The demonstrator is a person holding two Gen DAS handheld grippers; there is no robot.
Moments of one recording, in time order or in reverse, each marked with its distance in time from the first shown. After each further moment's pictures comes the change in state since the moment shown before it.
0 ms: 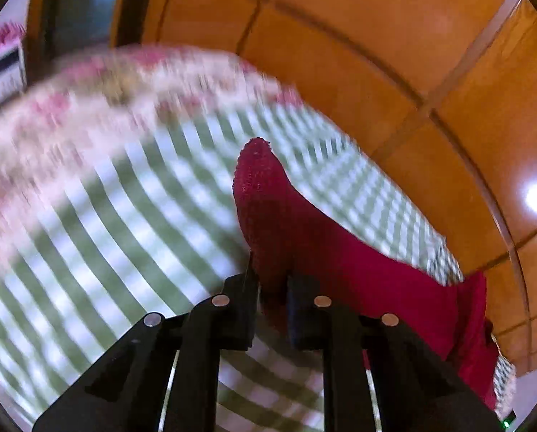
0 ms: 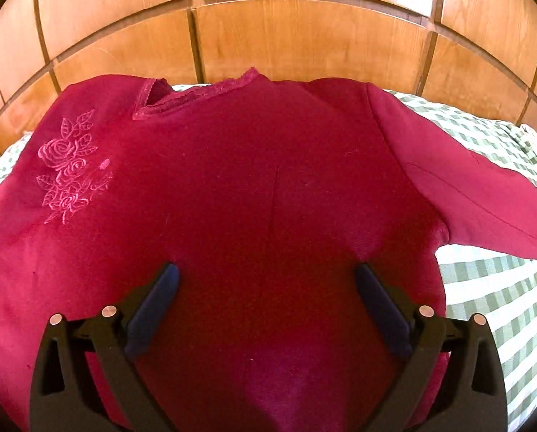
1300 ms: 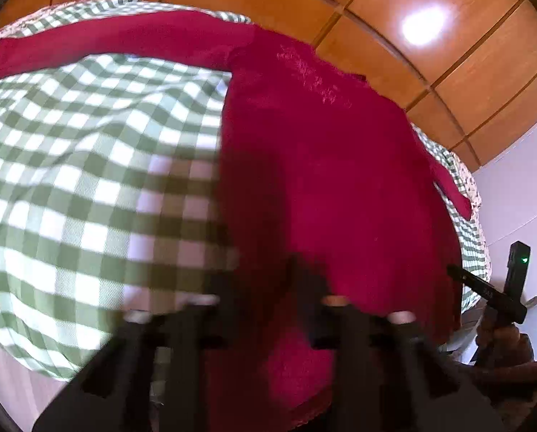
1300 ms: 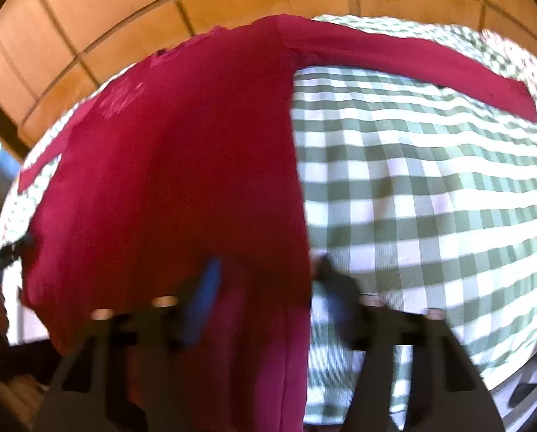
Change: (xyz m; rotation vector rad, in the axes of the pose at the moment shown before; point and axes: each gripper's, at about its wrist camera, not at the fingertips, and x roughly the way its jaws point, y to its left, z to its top) left arm -0.101 -0.089 -0.271 0.490 0.411 -0.406; right arm -0.127 -0.094 -0.137 0.088 0.174 0.143
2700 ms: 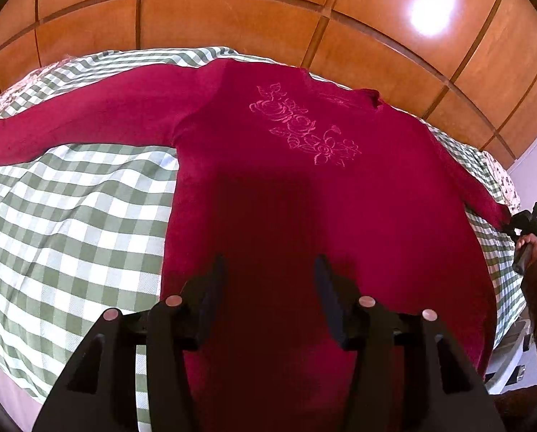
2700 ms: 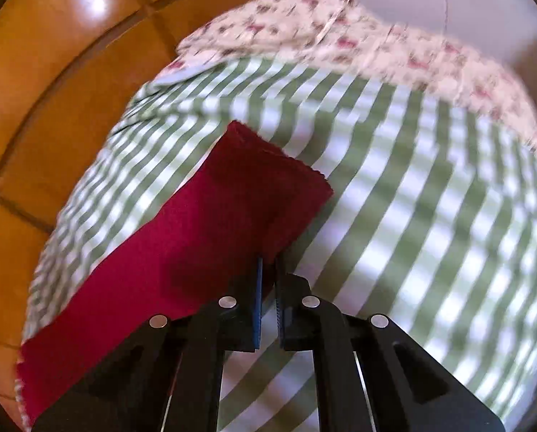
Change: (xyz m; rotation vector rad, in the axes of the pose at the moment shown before) left arm 0.038 -0.069 0.070 0.095 -0.064 0.194; right arm 0.019 -0.355 0.164 0.899 -0.231 -0.427
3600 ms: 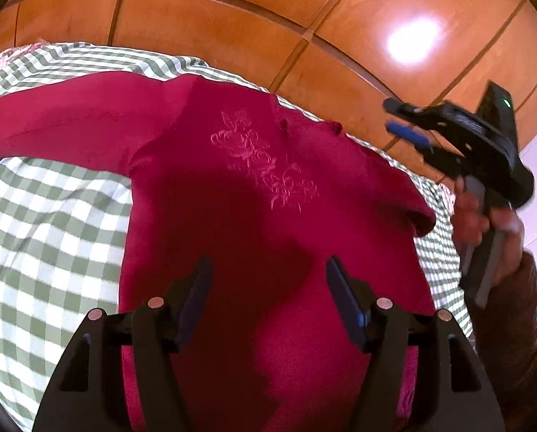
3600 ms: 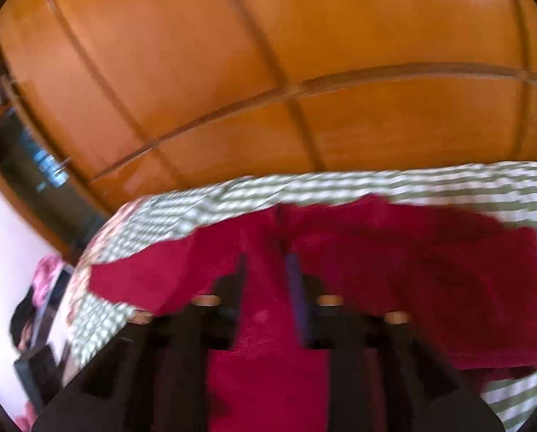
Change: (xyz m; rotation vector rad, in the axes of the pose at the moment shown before) left arm 0.008 0.011 0.035 -0.100 -0.040 -0.241; right arm -0.167 0.350 -0.262 -0.890 0.239 0.885
